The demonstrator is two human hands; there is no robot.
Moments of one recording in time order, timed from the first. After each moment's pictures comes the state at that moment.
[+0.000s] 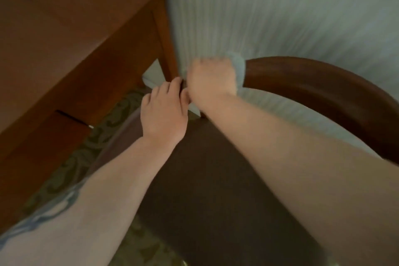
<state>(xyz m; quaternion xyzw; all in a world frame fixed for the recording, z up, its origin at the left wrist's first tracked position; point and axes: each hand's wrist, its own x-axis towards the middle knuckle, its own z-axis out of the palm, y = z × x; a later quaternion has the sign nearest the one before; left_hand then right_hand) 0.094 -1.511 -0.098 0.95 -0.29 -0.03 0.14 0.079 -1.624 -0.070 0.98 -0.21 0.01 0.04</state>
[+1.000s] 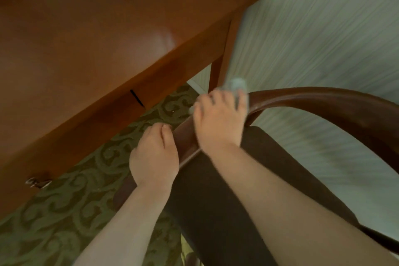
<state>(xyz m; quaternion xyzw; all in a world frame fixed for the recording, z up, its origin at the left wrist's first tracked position) 0.081 -1.377 -0.107 0.97 0.01 -0.04 0.24 0.084 -1.505 -0.090 0.98 -0.19 0.05 -0.05</state>
